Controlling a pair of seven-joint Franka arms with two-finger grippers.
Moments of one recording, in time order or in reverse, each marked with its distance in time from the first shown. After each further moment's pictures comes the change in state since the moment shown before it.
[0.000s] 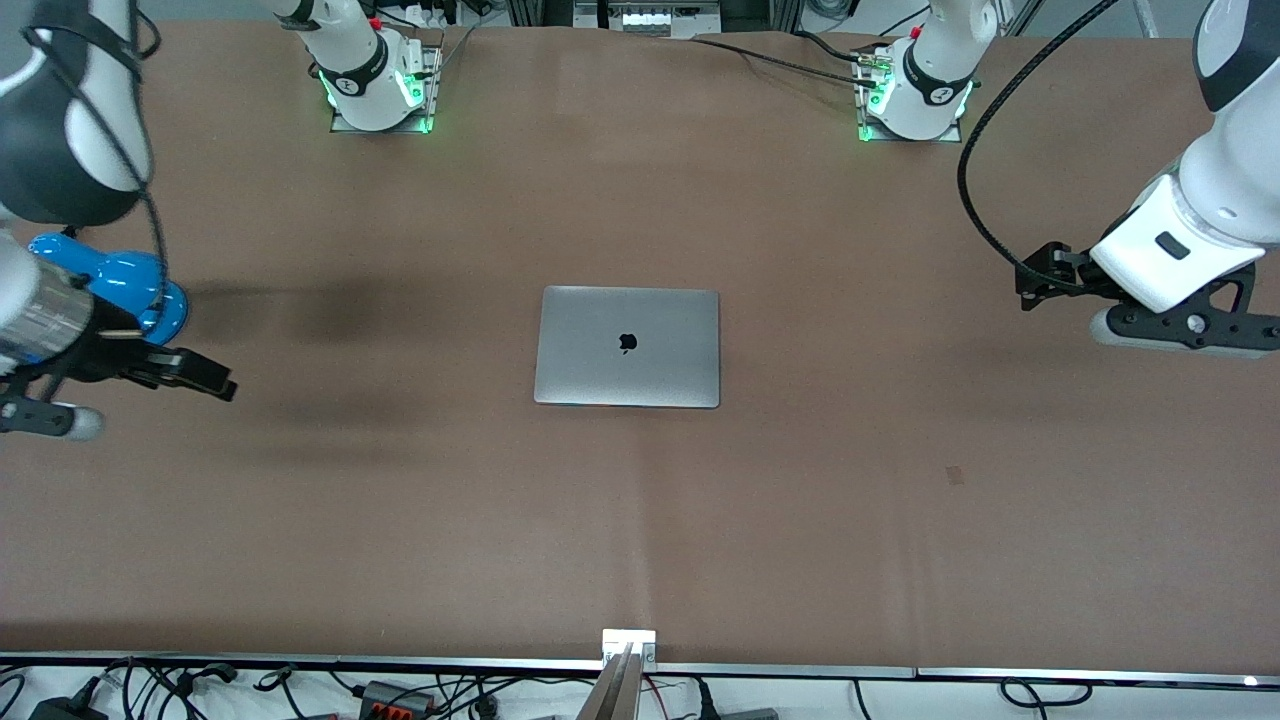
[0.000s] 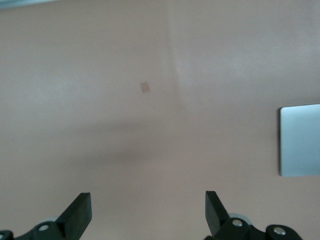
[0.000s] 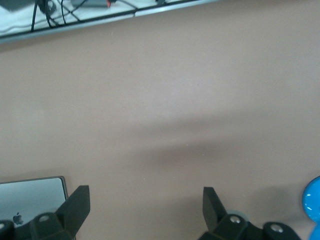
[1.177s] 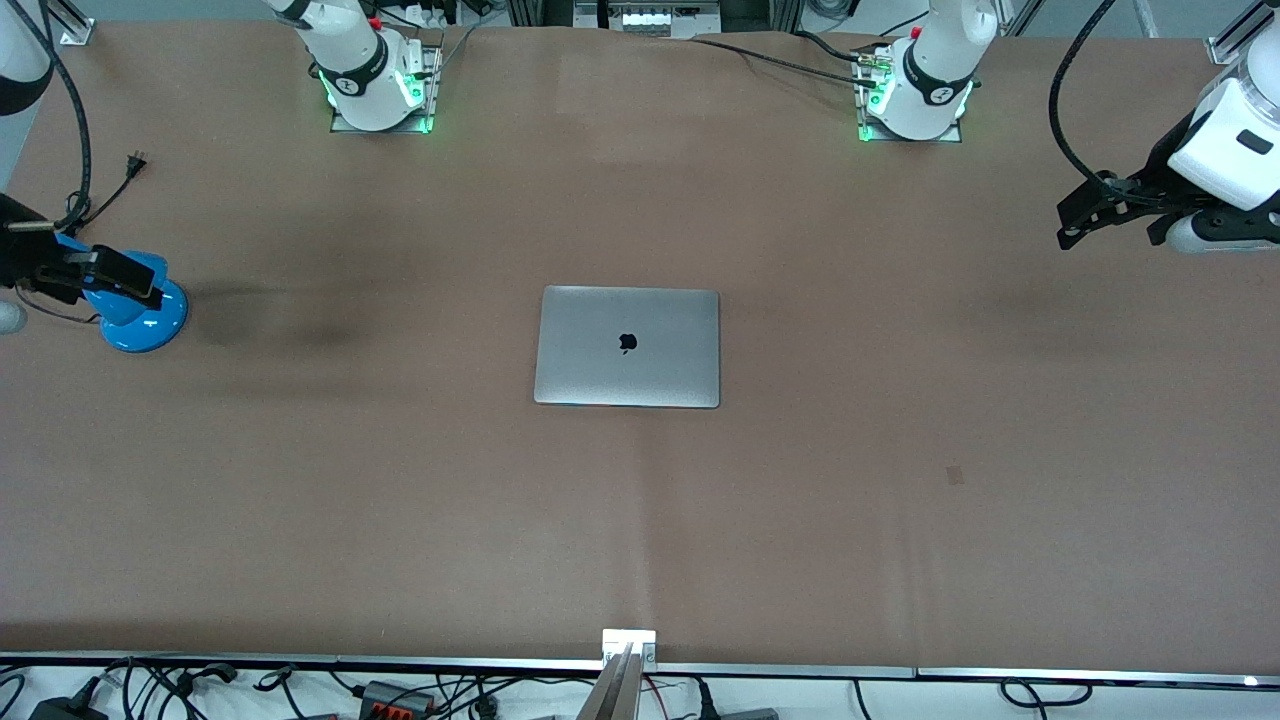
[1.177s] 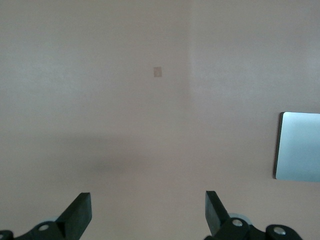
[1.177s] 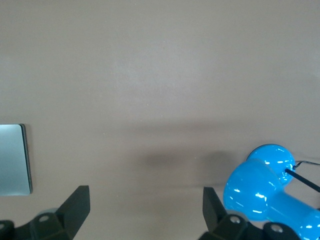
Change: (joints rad) left arm -0.158 -0.312 0.296 -0.382 -0.115 0.170 -0.005; right arm -0.169 -0.267 0.133 -0.284 -0.123 -0.055 -0.158
